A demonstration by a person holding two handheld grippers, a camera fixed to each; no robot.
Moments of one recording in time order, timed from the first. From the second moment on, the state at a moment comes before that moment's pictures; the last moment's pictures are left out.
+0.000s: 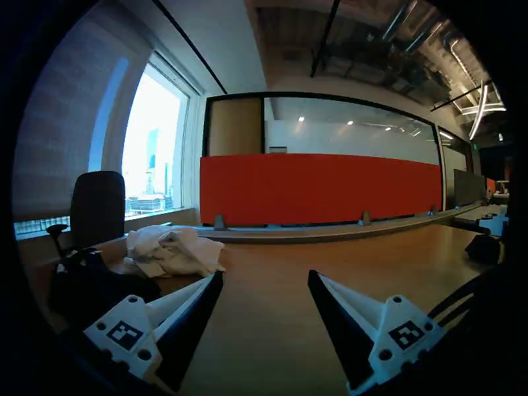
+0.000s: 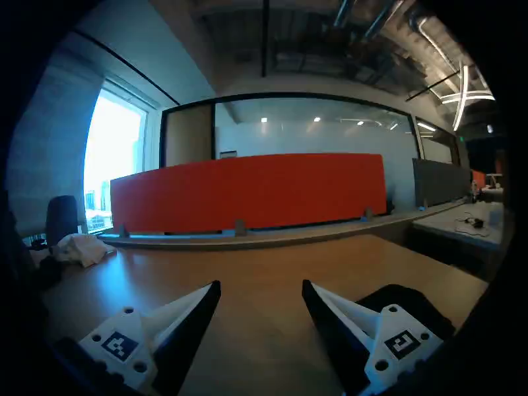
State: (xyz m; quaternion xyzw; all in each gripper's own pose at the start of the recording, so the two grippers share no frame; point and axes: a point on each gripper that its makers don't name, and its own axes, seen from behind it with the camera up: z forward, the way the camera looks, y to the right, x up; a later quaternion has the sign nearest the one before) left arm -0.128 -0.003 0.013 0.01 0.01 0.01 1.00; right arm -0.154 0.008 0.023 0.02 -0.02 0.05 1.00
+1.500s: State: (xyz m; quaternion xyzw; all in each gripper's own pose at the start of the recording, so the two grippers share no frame) left arm -0.128 -0.002 0.012 0.01 0.01 0.01 1.00; right arm -0.149 -0.001 0.013 0.02 0.00 0.01 1.00
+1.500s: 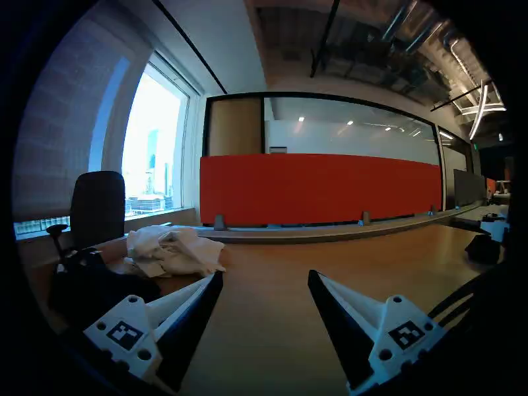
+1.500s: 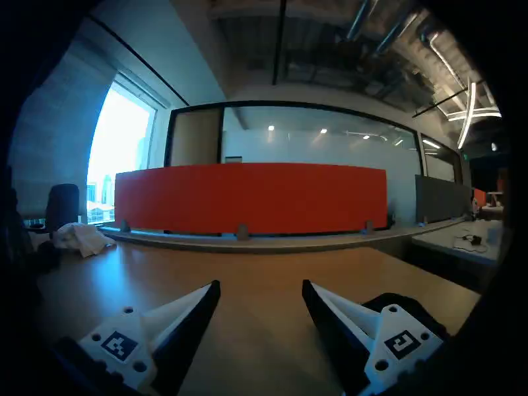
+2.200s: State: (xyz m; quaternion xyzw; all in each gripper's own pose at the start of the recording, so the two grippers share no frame) left arm -0.127 -0.003 0.013 0.01 0.01 0.01 1.00; right arm -0.149 -0.001 0.014 0.02 0.00 0.02 1.00
